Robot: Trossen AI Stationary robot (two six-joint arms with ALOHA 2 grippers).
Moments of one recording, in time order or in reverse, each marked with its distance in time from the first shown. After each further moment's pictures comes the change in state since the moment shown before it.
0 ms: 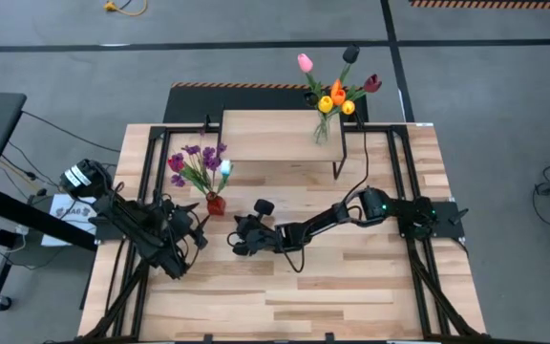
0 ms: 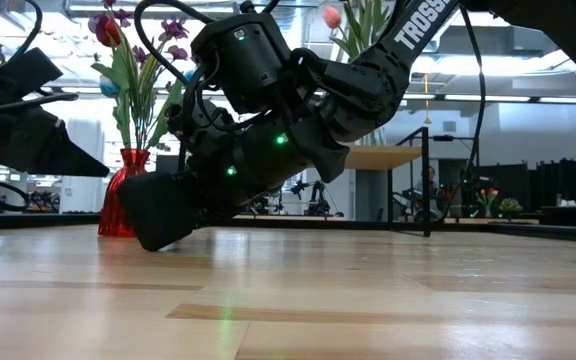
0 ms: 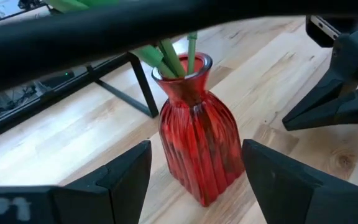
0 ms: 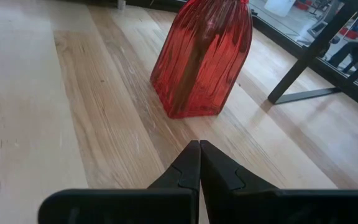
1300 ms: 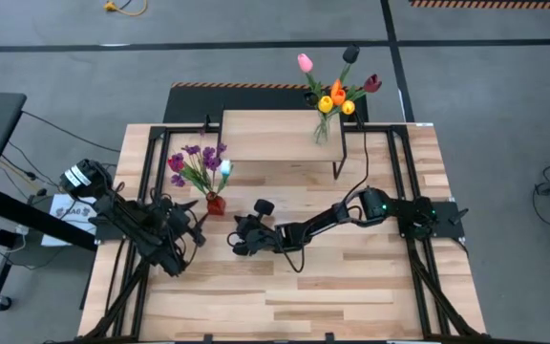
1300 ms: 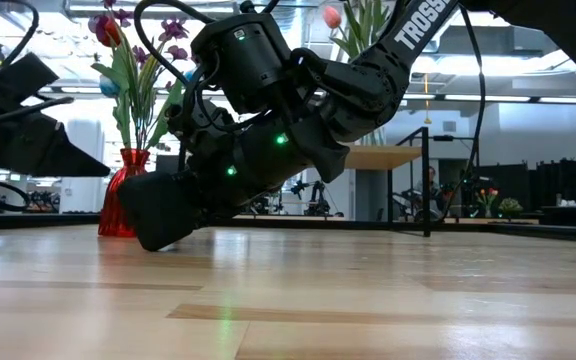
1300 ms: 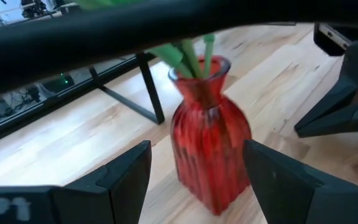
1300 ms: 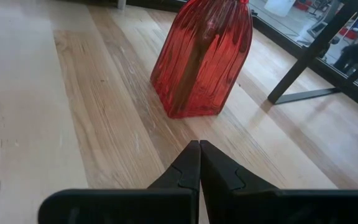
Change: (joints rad) left arm -0.005 0.000 -0.051 0.030 -0.051 -0.040; right arm 0.001 0.001 0.000 -0.003 0.001 -0.001
